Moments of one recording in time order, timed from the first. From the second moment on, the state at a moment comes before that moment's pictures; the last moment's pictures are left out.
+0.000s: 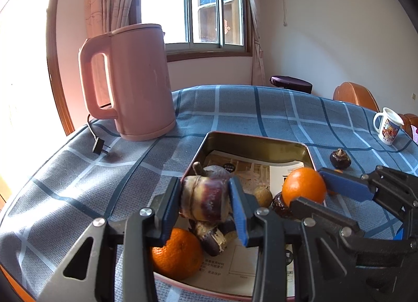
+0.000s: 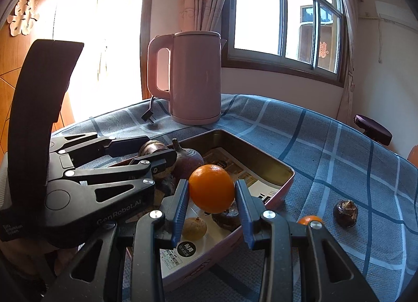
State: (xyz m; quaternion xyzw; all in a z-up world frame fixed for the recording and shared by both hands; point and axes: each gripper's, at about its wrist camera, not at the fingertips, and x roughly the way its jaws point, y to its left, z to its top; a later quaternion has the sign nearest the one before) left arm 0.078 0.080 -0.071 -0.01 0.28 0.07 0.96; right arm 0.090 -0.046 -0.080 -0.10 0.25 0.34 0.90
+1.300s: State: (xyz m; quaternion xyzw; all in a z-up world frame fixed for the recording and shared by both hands) left arm 0.094 0.044 -0.049 -0.02 0.27 0.05 0.96; right arm 0.159 -0.147 -0.098 -0.05 0.36 0.22 0.90
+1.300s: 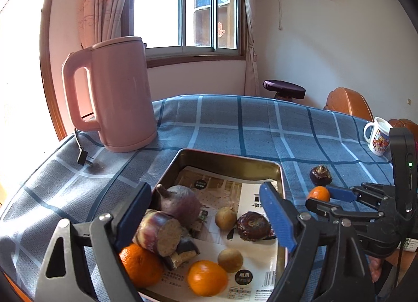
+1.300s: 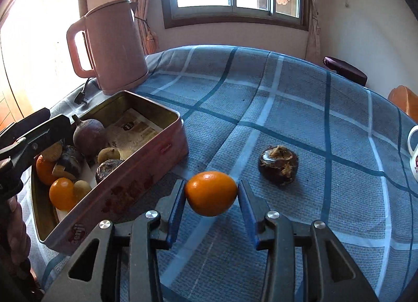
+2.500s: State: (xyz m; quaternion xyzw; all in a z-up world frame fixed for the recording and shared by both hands) left arm 0.232 -0.125 -0.108 0.03 0.42 -0.10 0.90; right arm 0.176 -0.269 -0.092 0.01 0.33 0.10 0.94
